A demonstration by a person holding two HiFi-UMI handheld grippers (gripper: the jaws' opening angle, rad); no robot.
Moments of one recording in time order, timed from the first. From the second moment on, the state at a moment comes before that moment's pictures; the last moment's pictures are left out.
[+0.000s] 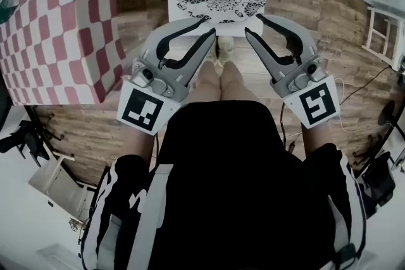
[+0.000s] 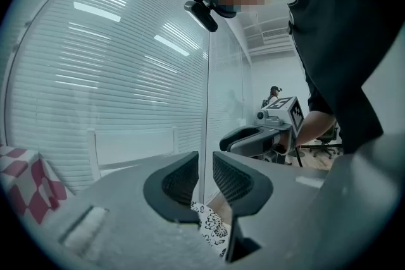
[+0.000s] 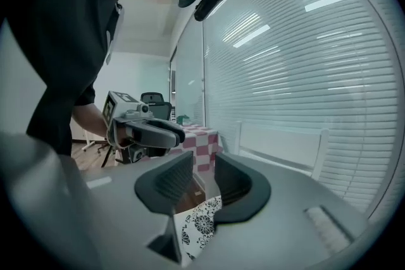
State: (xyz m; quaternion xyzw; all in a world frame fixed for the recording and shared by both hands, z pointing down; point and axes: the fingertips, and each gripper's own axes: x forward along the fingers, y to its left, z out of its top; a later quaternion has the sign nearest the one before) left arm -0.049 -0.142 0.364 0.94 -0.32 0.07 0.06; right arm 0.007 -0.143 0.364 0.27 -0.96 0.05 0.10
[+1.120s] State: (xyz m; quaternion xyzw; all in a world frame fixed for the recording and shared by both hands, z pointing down) left arm -0.041 -0.126 0.494 0.95 -0.25 0.18 0.06; right arm 0.002 -0.109 0.508 0.16 -0.96 0.04 0.24
